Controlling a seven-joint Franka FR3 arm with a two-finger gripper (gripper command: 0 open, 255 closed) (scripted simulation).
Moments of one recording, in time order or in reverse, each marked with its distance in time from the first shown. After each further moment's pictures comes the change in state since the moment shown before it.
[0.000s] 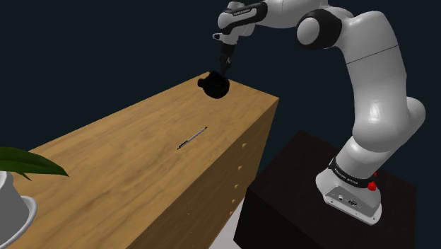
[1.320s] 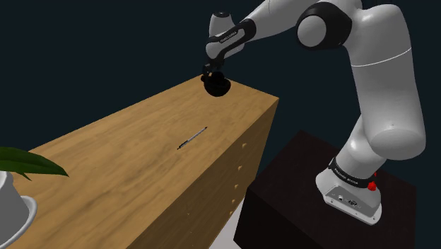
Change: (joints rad) arm 0.429 -0.118 -0.330 -0.372 -0.140 0.534 1.280
